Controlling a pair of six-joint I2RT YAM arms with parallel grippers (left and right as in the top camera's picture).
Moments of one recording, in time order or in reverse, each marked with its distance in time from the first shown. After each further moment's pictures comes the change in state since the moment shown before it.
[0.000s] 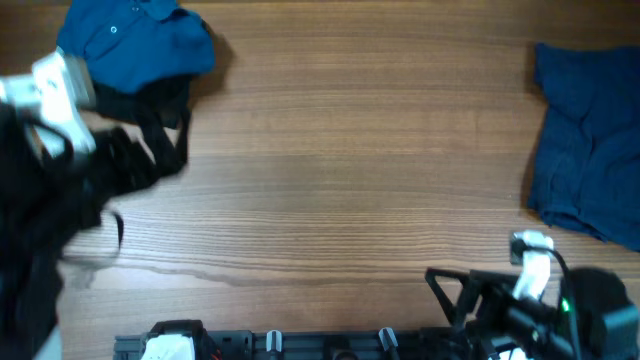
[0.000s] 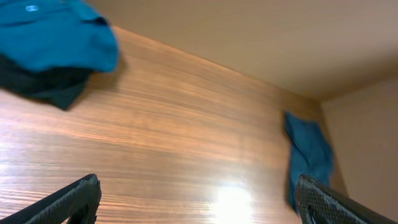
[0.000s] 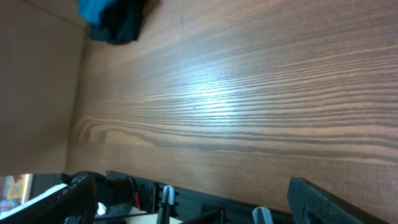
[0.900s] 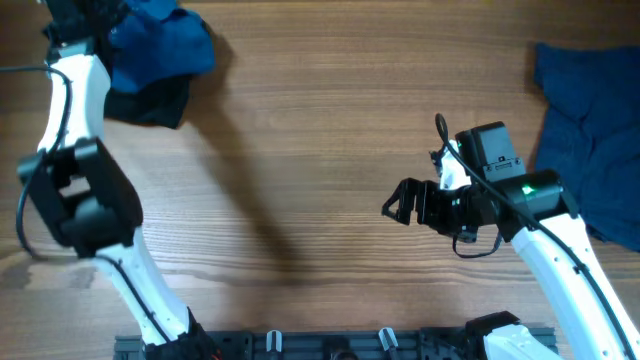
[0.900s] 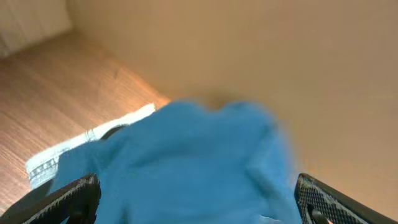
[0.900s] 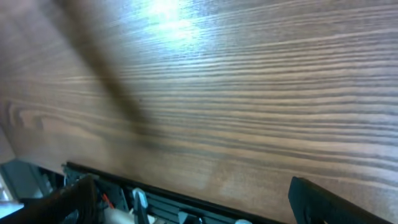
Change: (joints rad) left arm 0.235 1.054 -0.002 1.164 -0.465 -0.018; right arm 0.000 0.776 0.000 0.209 -0.030 -0.117
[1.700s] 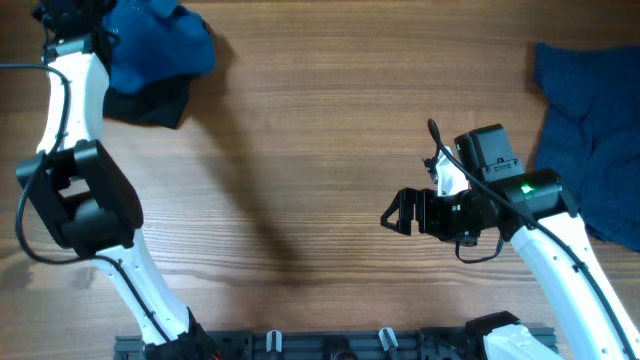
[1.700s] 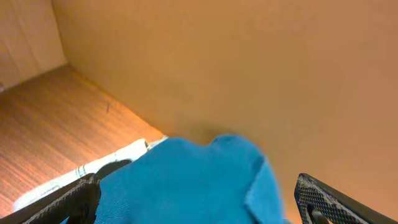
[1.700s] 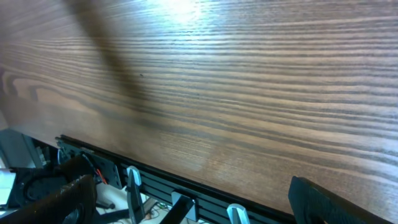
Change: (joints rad) left arm 0.009 0.043 0.008 0.135 -0.002 0.039; right arm 0.000 0.010 0.000 -0.055 -0.050 -0.114
